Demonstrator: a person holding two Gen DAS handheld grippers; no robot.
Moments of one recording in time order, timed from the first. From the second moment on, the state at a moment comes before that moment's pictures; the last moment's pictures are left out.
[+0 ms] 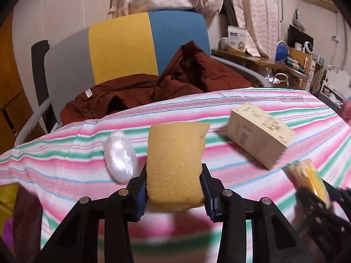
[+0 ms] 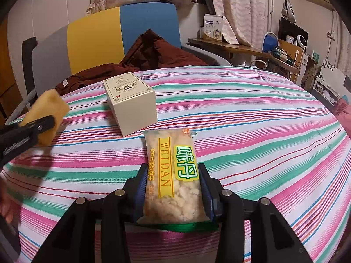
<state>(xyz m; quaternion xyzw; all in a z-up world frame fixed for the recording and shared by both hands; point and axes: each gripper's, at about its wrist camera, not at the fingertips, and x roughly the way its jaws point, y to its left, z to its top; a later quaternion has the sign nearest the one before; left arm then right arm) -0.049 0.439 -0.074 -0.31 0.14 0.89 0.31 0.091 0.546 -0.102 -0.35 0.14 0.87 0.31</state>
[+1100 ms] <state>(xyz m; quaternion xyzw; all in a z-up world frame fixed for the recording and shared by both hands) 0.011 0.242 -0.013 -0.31 -0.03 0.91 0.28 0.089 0.513 -0.083 -0.31 0.04 0.89 0.32</state>
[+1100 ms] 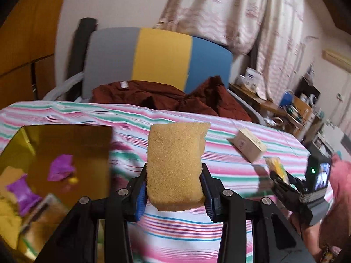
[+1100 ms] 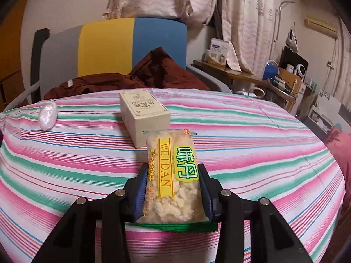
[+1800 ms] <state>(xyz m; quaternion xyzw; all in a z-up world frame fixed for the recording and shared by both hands) -0.088 0.092 -0.047 -0.42 -0.14 0.89 0.11 0.082 0.462 -0.077 -0.30 -0.06 0.92 0.26</state>
